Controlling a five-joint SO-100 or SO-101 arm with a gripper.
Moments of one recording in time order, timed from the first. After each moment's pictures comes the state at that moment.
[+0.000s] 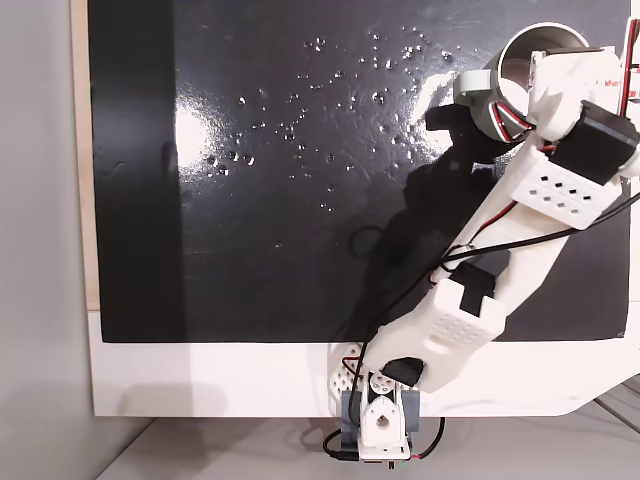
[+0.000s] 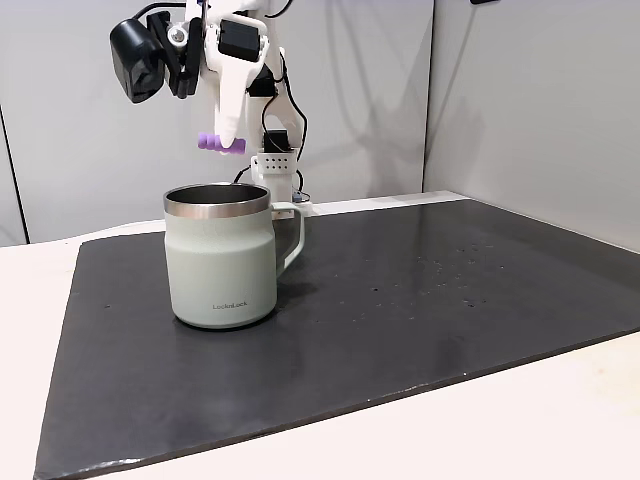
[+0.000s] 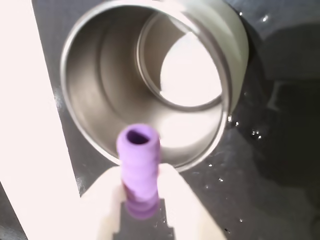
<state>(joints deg) 25.8 56.5 7.9 102.4 -26.7</state>
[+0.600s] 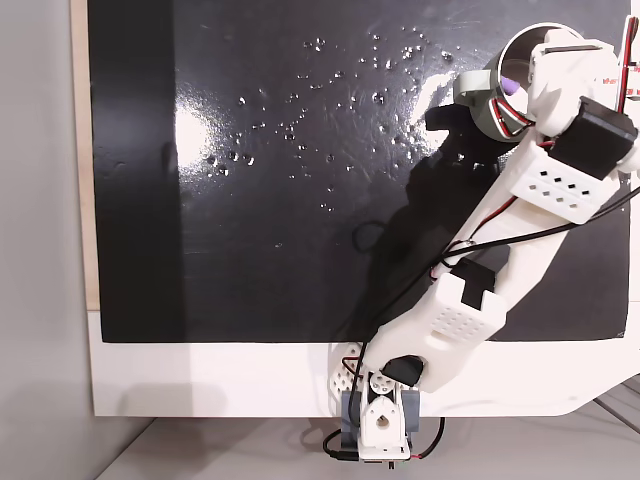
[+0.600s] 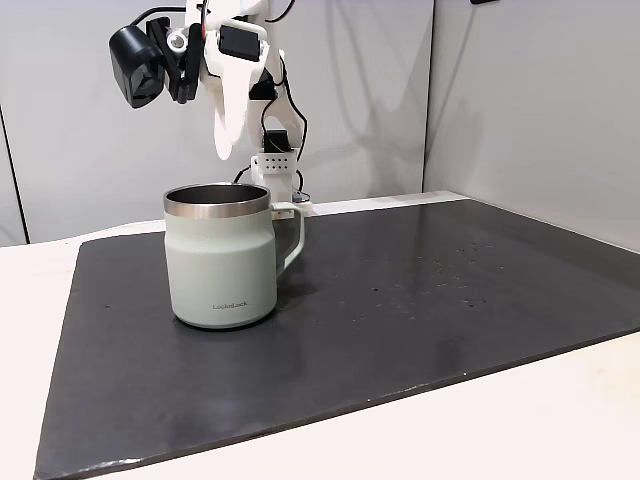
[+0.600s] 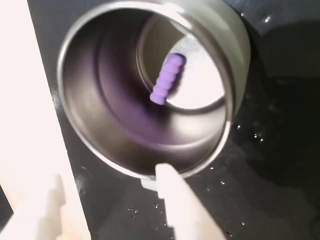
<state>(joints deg) 25.8 54.7 5.9 102.4 -26.5</state>
